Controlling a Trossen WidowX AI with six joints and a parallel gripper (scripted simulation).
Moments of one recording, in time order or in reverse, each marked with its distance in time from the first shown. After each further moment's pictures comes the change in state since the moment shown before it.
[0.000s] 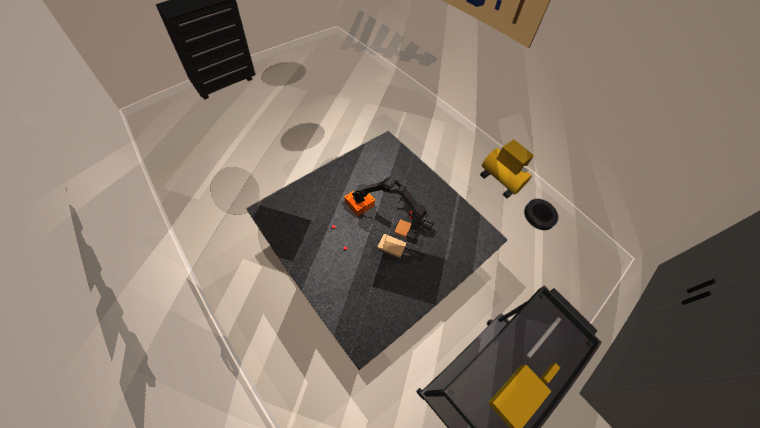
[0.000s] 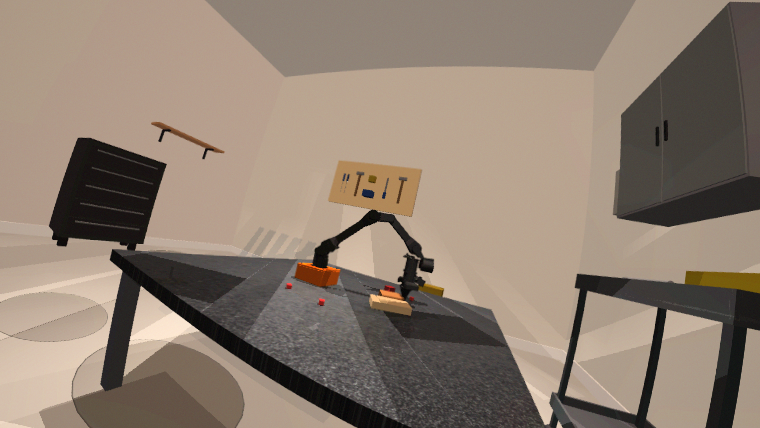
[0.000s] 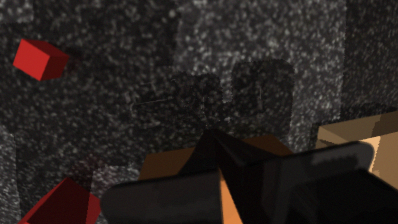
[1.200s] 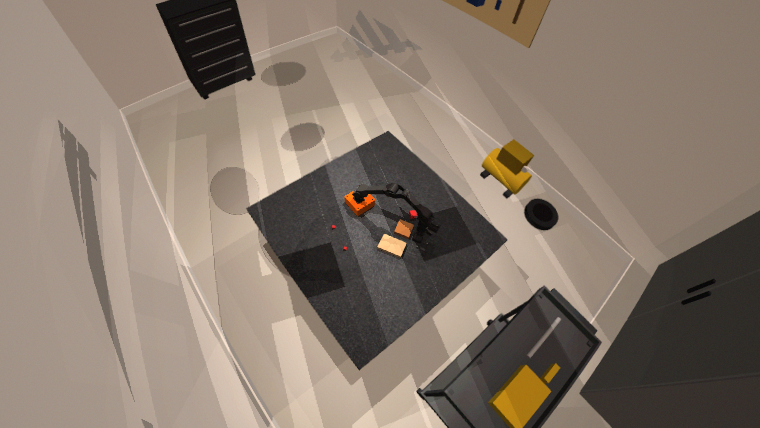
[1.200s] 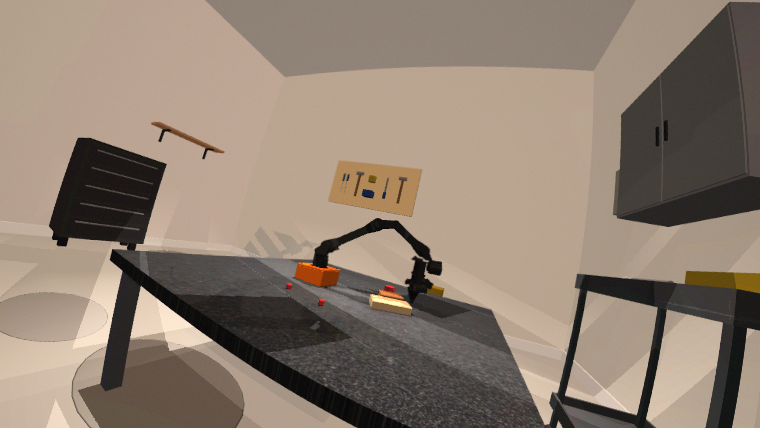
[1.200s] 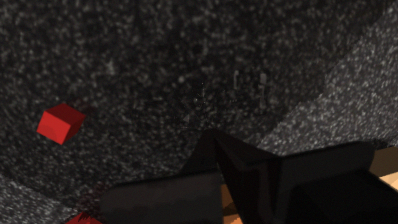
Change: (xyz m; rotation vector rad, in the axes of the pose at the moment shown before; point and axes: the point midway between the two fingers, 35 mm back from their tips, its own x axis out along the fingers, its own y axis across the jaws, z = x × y) arm 0.002 -0.001 0.041 -0.008 0.004 0.001
